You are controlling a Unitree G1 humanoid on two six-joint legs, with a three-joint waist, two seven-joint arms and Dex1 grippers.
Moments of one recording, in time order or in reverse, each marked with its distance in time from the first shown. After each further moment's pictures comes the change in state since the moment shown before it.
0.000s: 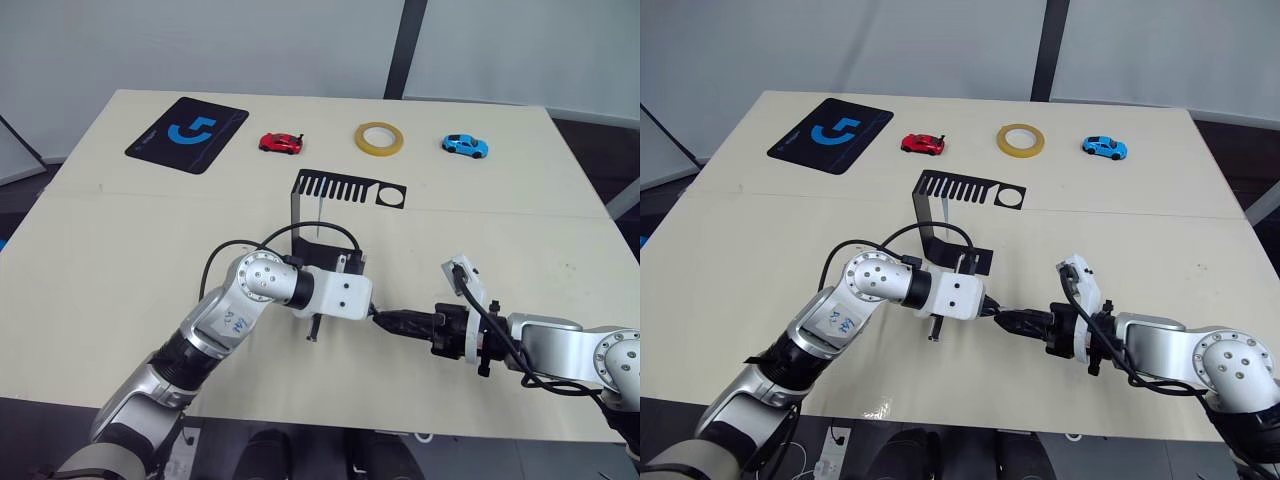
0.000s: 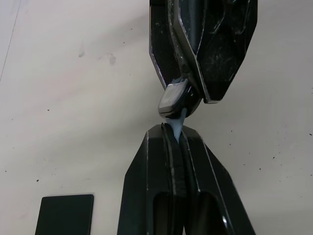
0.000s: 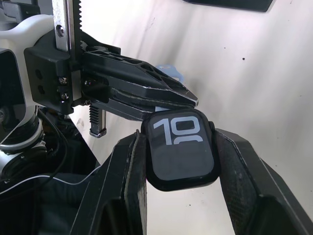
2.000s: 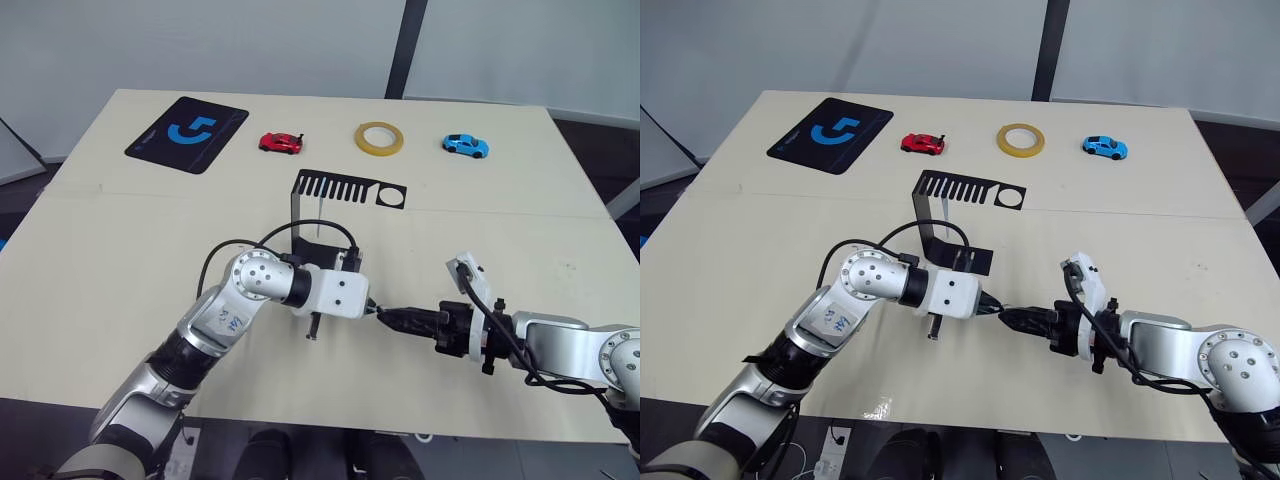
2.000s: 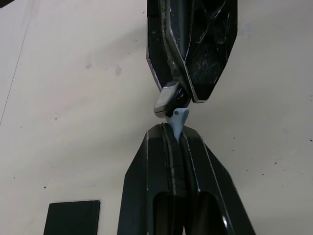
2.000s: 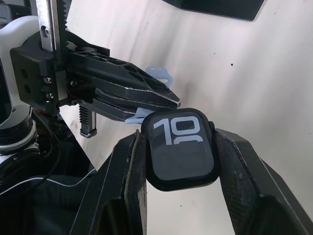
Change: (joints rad) left arm 0.006 -0.007 0.018 0.017 -0.033 -0.048 -0.001; right arm 0.002 0.000 -0.027 0.001 -0.017 0.020 0.000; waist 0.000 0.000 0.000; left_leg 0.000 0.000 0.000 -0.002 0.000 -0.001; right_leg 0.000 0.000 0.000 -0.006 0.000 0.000
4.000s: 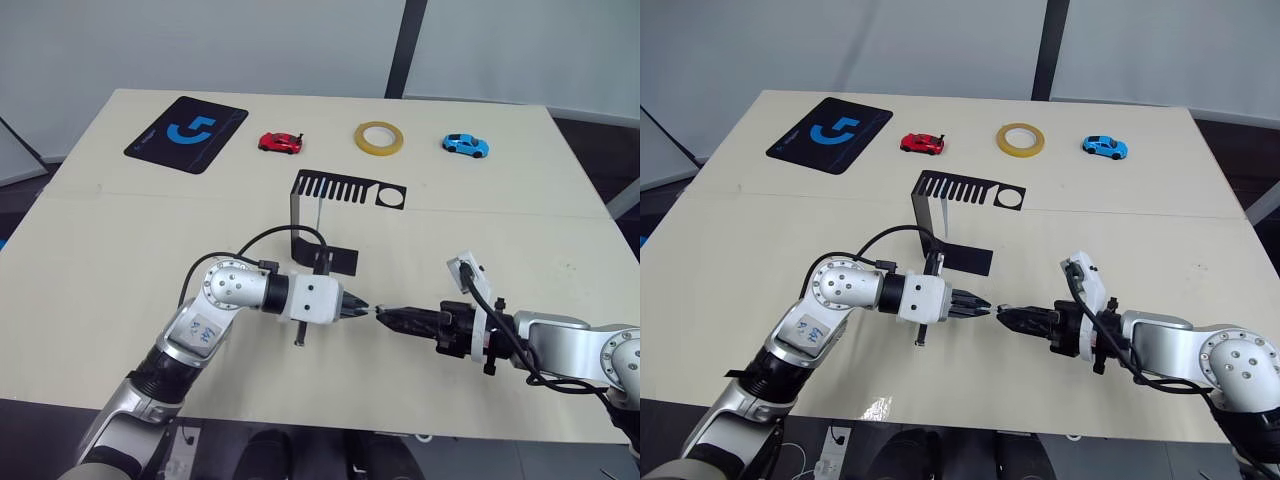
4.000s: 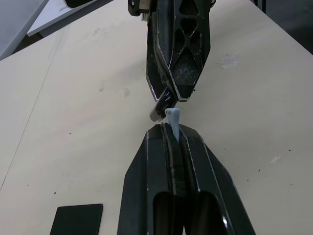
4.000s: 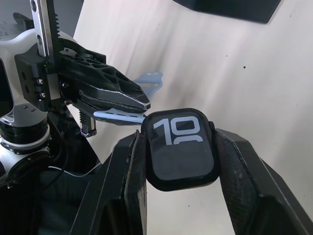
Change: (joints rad) left arm 0.117 0.046 0.114 0.001 -0.138 -0.195 -0.003; right arm 0.000 0.002 -0.016 0.000 -0.010 0.009 0.051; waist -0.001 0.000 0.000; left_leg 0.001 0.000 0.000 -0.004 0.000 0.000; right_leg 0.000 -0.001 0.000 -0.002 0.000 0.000
